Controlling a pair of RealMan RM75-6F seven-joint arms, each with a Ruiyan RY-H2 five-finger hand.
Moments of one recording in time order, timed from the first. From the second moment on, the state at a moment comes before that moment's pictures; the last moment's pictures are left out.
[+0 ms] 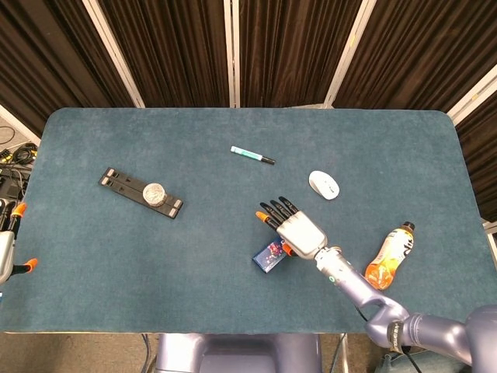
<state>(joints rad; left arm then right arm) -0.19 -1.10 -0.09 -1.66 1.15 1.33 0.38 0.74 -1.54 0.07 -1.36 -1.53 1.00 -0.21</state>
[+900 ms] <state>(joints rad) -0.19 -1.10 -0.09 -1.65 1.15 1.33 0.38 0.81 -1.54 -0.01 -1.28 -1.58 0.84 -0.11</state>
